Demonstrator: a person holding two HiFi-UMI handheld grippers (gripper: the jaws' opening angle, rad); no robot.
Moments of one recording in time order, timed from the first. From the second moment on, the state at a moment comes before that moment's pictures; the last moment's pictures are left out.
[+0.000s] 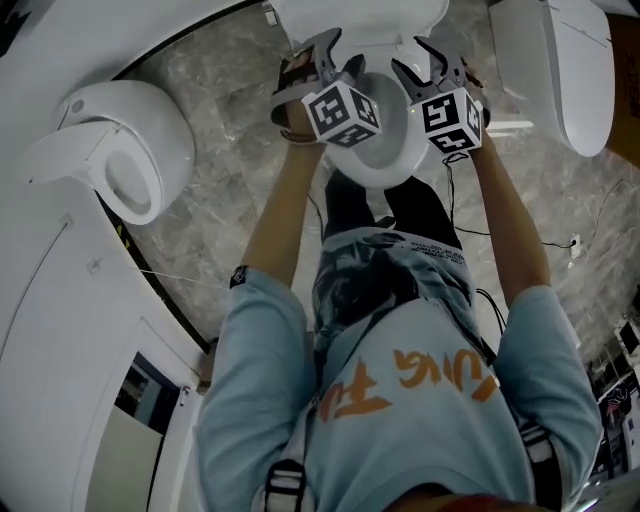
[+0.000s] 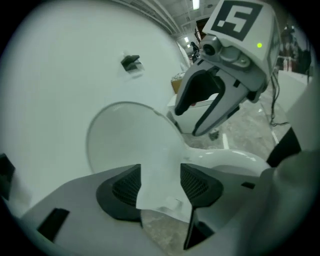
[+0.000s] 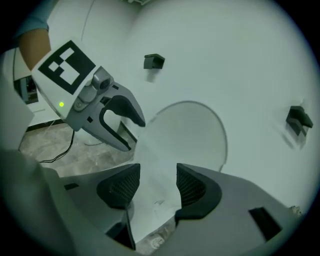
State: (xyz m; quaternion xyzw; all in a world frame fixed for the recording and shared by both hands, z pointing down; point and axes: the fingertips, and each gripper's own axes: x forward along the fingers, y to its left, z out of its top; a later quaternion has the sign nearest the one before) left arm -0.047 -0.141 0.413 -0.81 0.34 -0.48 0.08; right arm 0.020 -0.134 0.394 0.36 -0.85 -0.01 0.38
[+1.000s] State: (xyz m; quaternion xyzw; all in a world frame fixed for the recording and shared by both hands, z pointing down) left arm 0.009 0.205 0.712 -0.79 -0.01 -0.59 -0.17; right arm 0.026 0.198 0.700 -0.10 -0.85 0.10 0.50
